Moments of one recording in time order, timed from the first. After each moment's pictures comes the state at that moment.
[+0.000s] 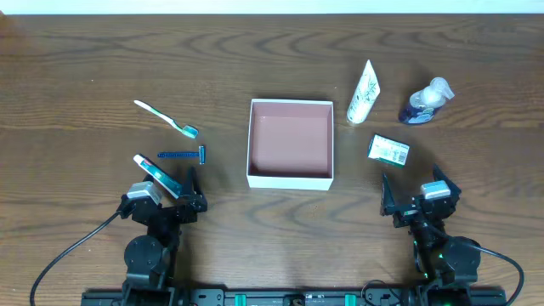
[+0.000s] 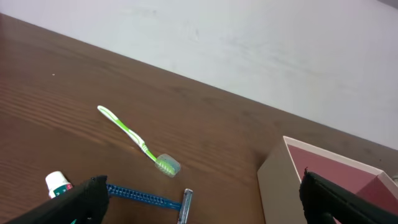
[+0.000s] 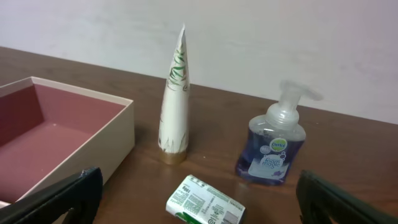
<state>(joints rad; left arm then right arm) -0.12 0.02 0.02 -0.11 -0.11 -0.38 0.03 0.01 0.01 -0.06 -0.13 -0.09</state>
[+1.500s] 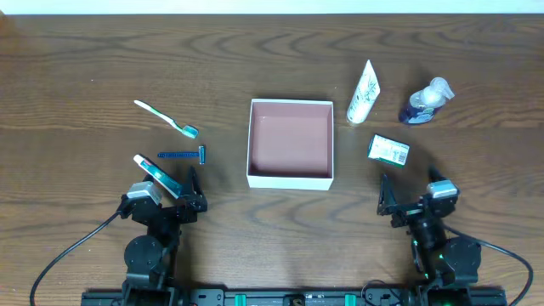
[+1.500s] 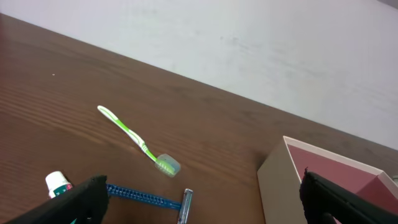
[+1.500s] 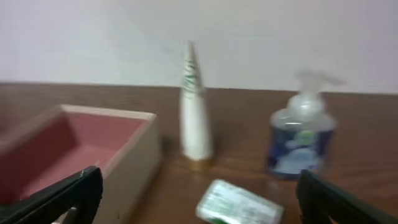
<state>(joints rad) -0.12 0.02 0.02 -0.11 -0.11 -0.38 0.03 0.01 0.01 -0.04 -0.21 0.12</state>
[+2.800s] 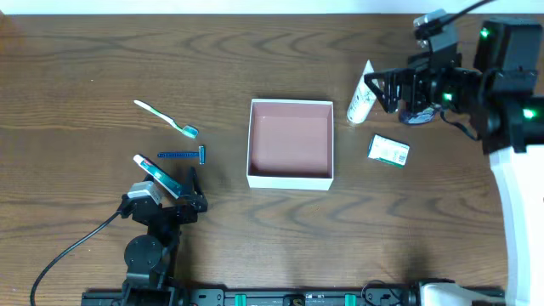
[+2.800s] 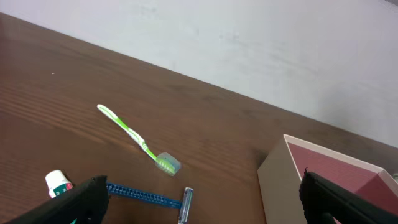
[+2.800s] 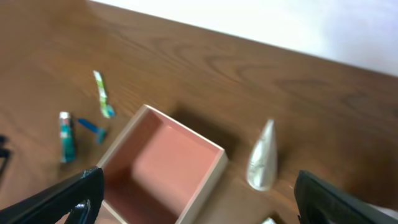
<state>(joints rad) -0.12 0.02 0.02 -0.12 -0.11 -0.37 0.03 1.44 1.58 -0.89 -0.52 -0.12</state>
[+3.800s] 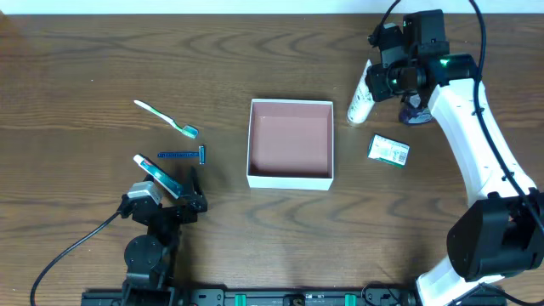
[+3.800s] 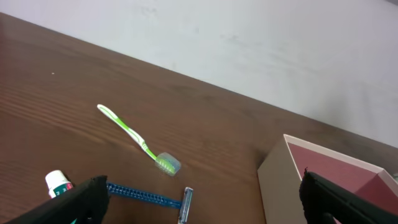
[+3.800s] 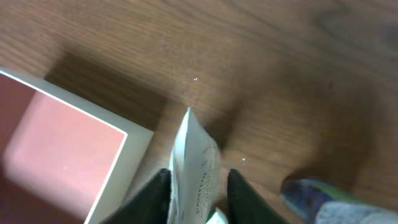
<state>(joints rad) -0.12 0.02 0.02 -0.12 -0.11 -0.37 0.13 1.79 1.58 -0.81 -0.17 -0.15</state>
